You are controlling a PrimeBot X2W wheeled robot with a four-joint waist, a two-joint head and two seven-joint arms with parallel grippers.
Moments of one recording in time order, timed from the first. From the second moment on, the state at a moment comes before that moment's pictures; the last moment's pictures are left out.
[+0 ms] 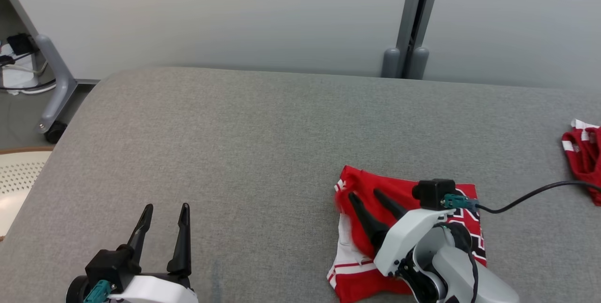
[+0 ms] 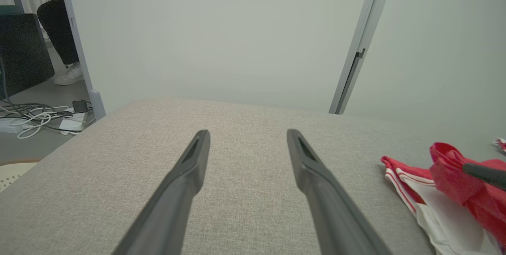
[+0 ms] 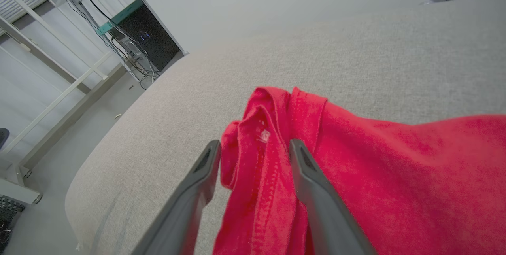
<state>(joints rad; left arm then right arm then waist) -0.01 0.05 -0.04 0.26 -0.22 -0.07 -0.26 -0.49 -0.05 0.67 0.79 0.83 0.13 -0.12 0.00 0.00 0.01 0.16</state>
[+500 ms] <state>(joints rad) 0.00 0.05 0.03 0.25 -0.21 -0.09 -0.26 -0.47 -0.23 0.48 0.62 0.67 0.13 -0.26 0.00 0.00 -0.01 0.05</state>
